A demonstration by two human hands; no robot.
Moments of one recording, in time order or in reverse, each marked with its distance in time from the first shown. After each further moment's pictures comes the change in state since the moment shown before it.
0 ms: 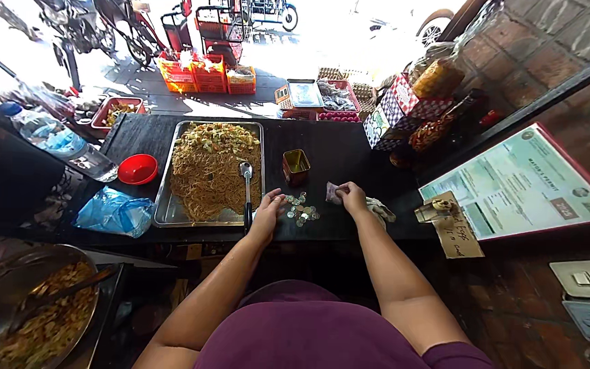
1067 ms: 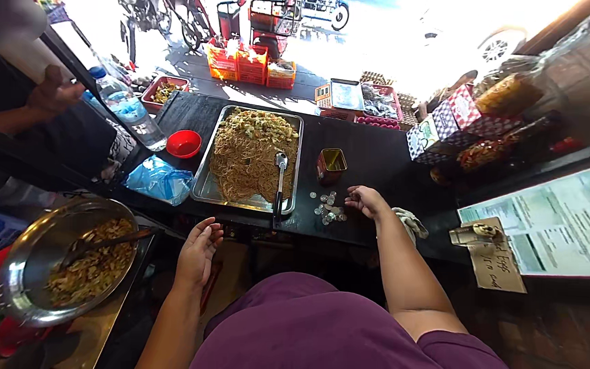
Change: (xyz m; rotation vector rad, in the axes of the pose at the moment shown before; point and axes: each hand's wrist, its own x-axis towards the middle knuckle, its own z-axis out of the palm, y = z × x) left_hand -0.157 0.005 -0.161 -0.221 0.556 0.049; right_hand -0.003 -0.054 0.024 0.568 -0.418 0.228
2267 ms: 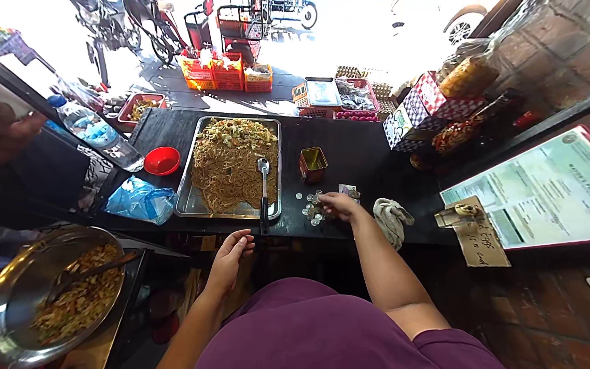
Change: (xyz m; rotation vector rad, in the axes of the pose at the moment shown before) left_hand -0.005 -0.030 0.060 0.218 -0.361 -0.023; right_hand -0.006 0.025 0.018 0.023 -0.172 0.018
